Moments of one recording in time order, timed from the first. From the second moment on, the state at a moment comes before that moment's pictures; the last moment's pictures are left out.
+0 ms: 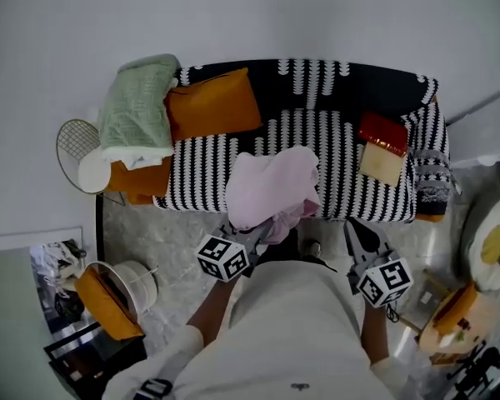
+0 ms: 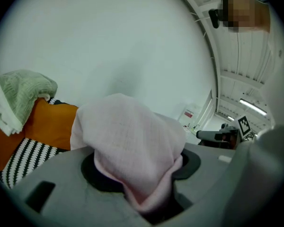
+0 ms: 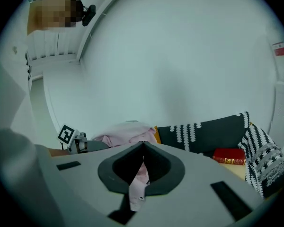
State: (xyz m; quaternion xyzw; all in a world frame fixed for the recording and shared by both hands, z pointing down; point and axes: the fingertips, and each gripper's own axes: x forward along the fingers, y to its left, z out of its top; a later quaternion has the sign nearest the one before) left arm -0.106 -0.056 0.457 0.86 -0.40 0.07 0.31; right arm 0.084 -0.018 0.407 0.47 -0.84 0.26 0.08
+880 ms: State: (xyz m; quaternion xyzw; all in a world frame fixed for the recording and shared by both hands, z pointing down) left arm -0.064 -0.209 0.631 0.82 -0.37 0.13 0.41; right arm 0.100 -0.100 0.502 0.51 -0.79 0.32 0.14
